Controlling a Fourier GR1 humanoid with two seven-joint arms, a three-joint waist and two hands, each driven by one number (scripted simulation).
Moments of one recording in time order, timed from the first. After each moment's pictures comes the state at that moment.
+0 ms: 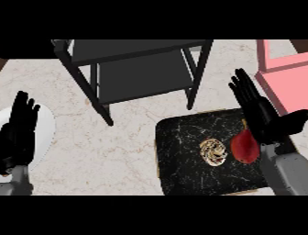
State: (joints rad) left arm -0.04 0.28 0.03 -1.53 0.24 0.36 0.08; right arm -0.26 -0.28 0.17 -1.42 -0.32 -0.07 -0.04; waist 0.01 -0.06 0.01
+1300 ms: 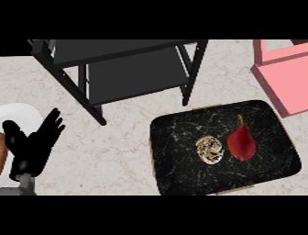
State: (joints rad) left arm -0.01 0.32 -0.06 -1.42 0.29 0.14 0.25; right arm 0.71 -0.50 0.16 -2.33 0.17 -0.56 0.38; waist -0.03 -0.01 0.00
